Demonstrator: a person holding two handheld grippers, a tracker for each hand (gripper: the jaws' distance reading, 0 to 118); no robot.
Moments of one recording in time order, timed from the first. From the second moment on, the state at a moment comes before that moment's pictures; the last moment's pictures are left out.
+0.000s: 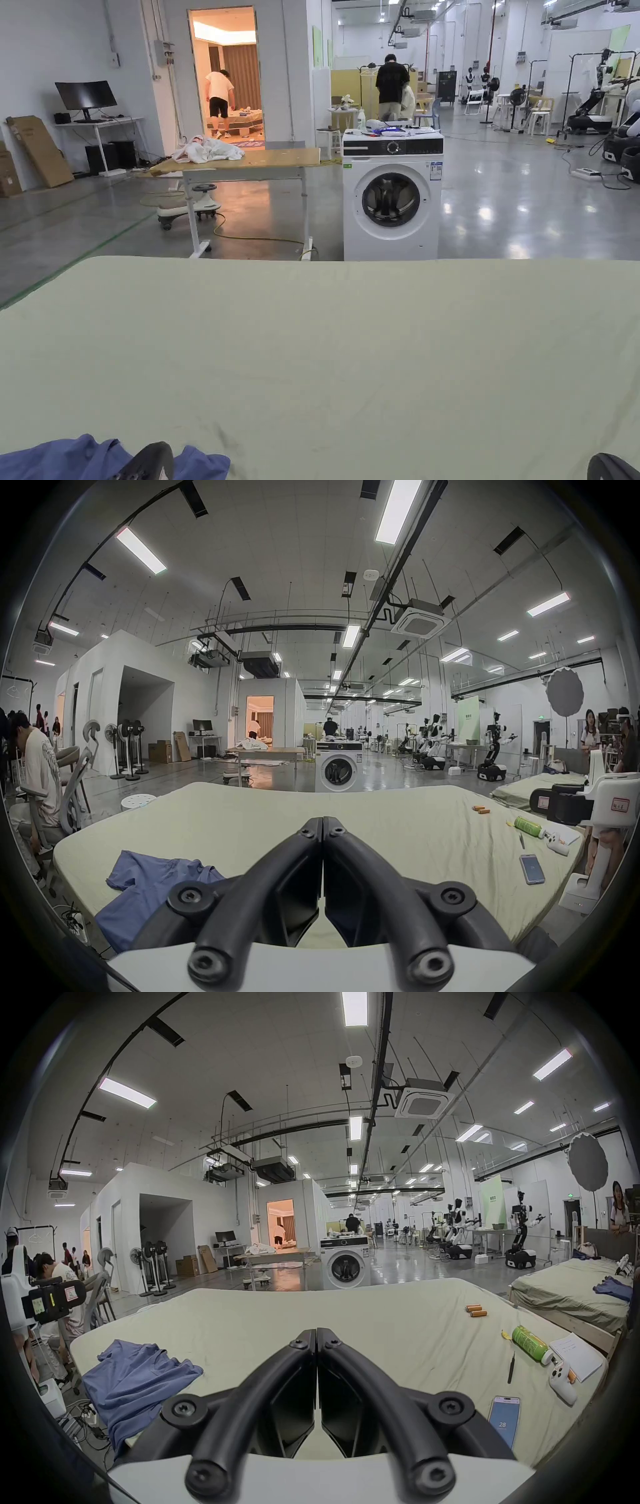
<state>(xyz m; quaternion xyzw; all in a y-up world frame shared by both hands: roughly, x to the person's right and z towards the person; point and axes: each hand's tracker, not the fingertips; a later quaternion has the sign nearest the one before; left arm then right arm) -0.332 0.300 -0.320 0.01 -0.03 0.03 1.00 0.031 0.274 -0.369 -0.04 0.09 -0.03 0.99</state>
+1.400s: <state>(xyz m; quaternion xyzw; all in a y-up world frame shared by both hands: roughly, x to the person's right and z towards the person) -0.431 0.262 -0.300 -0.14 0.08 0.00 0.99 -0.064 0.250 -0.403 -0.09 0.28 -0.02 0.96</state>
